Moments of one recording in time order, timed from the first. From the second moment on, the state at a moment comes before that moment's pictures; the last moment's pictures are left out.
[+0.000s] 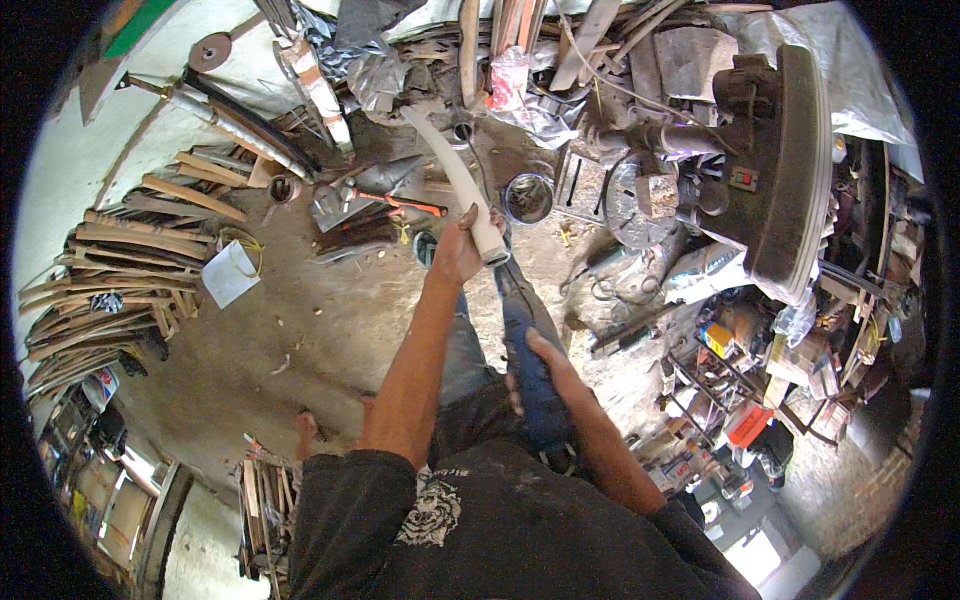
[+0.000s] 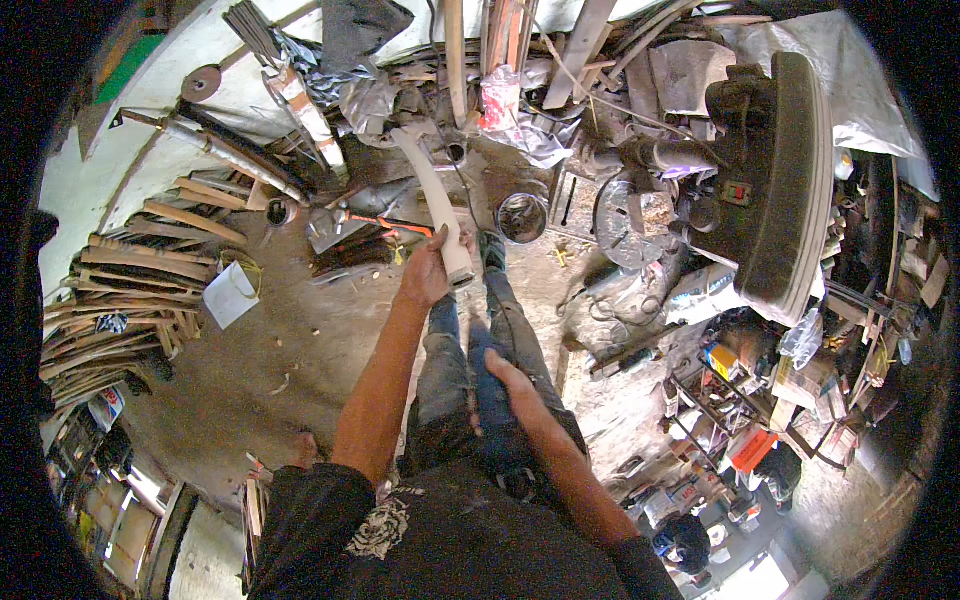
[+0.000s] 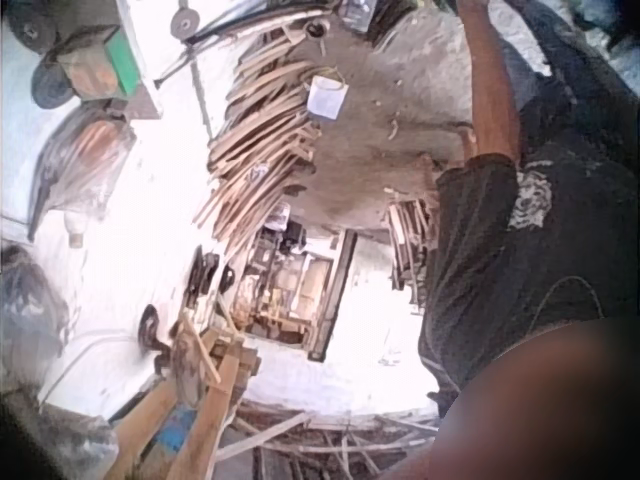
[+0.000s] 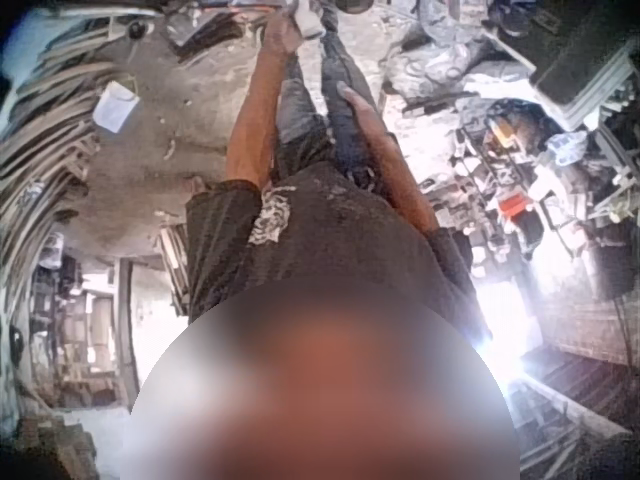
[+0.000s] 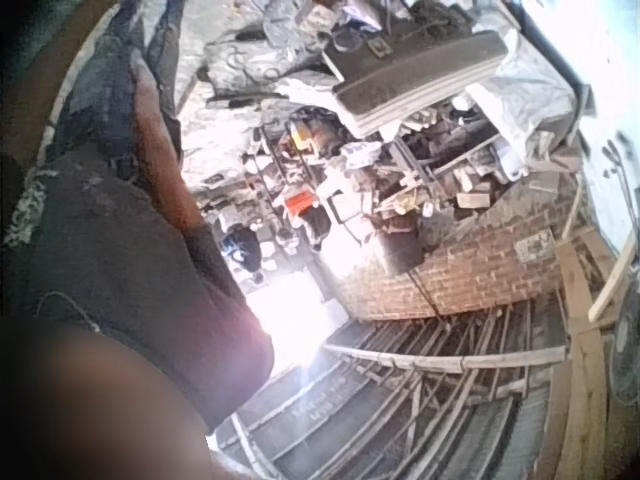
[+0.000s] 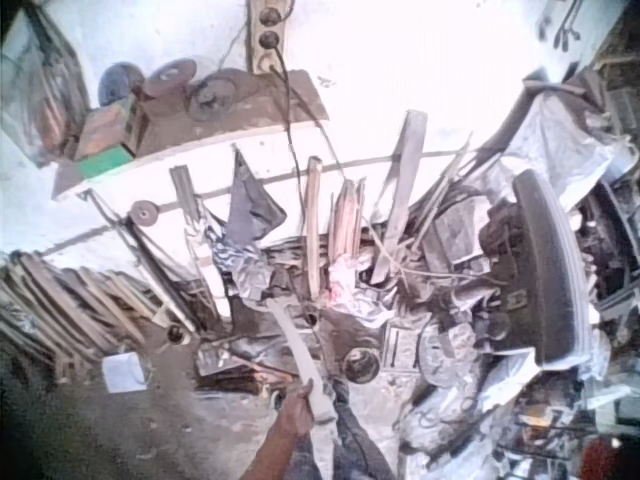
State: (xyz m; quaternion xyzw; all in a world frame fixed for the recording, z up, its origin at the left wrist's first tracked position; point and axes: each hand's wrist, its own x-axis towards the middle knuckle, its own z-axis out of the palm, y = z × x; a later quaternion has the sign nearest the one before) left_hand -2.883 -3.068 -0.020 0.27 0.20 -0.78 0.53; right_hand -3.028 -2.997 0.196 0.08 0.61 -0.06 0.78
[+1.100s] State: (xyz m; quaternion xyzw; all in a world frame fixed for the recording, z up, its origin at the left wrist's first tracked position) left_hand -2.836 -3.073 -0.020 0.36 0.24 -0.83 0.36; right_hand -3.039 -2.980 0.225 0.03 0.61 -0.07 0.79
